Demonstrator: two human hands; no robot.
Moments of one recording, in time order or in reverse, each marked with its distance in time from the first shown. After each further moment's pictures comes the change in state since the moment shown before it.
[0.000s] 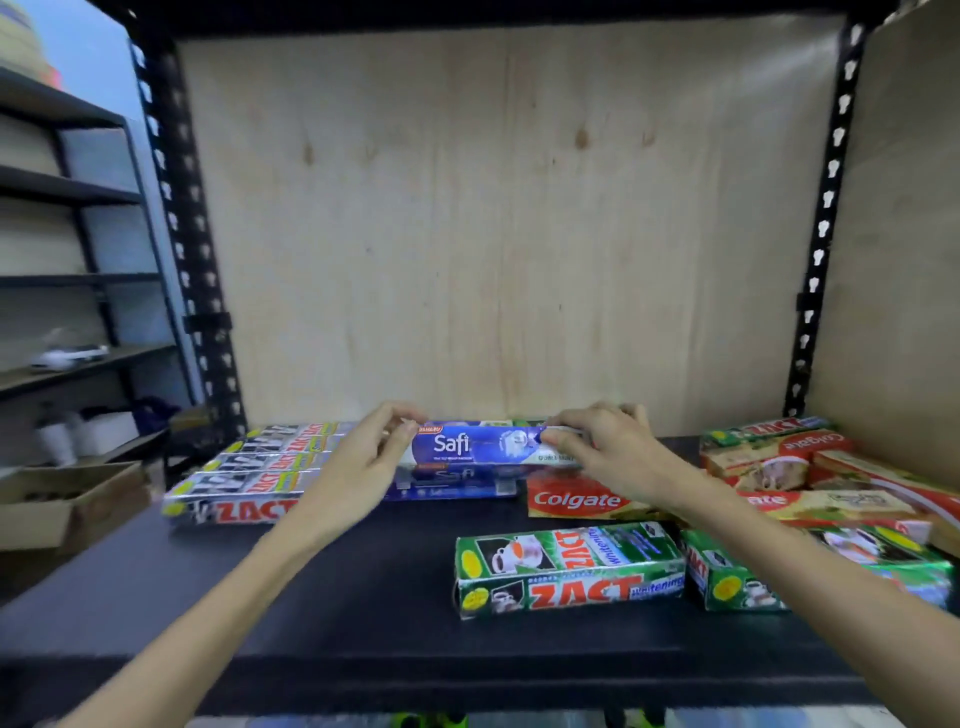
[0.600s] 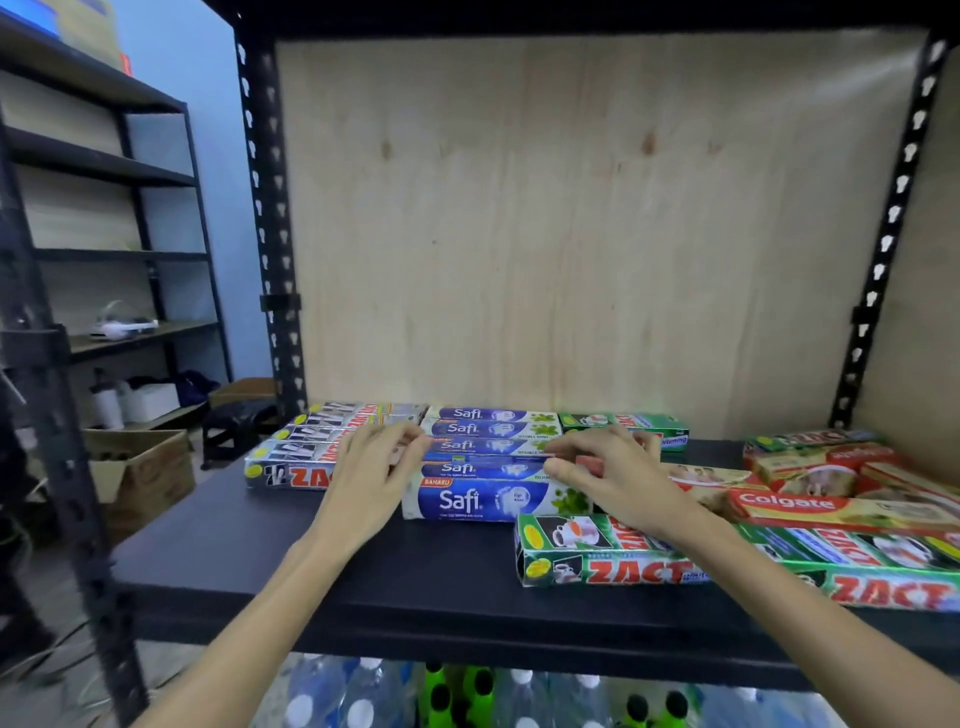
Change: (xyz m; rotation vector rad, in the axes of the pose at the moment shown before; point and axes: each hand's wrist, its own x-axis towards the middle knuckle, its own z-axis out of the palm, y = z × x) left_hand -0.044 -0.051 -0.030 0.358 0.154 0.060; right_hand -0.020 -0.046 0.034 0.108 -0.077 0.044
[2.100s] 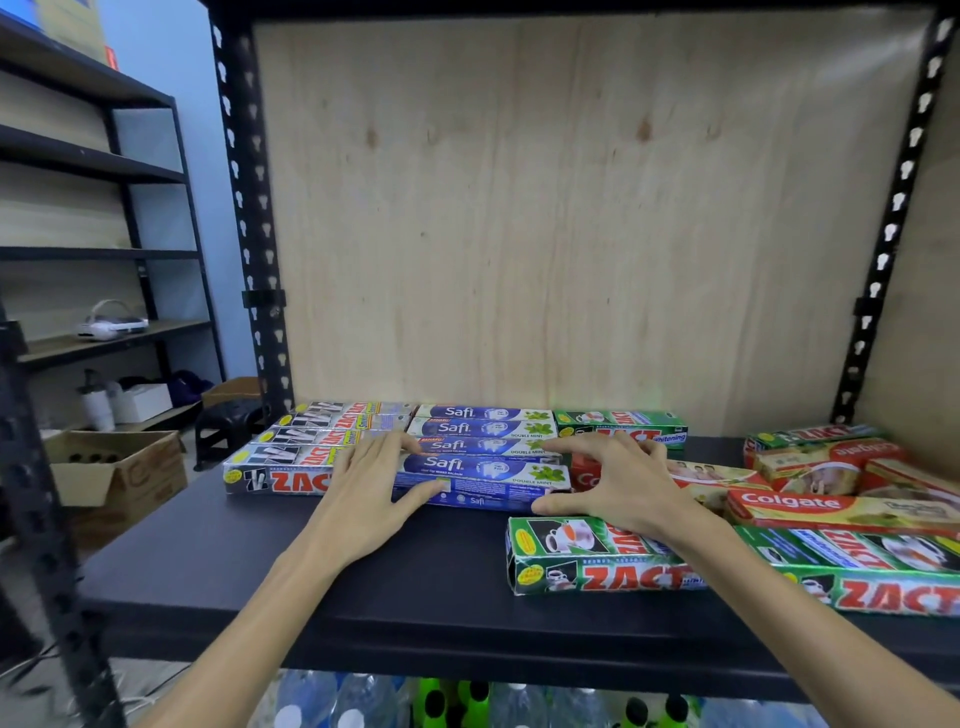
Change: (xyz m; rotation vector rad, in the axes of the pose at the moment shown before) left_hand -0.003 -0.005 0.013 0.171 -0.128 0.008; right_hand -0.001 -0.004 -0.006 -0.102 -0.142 0.147
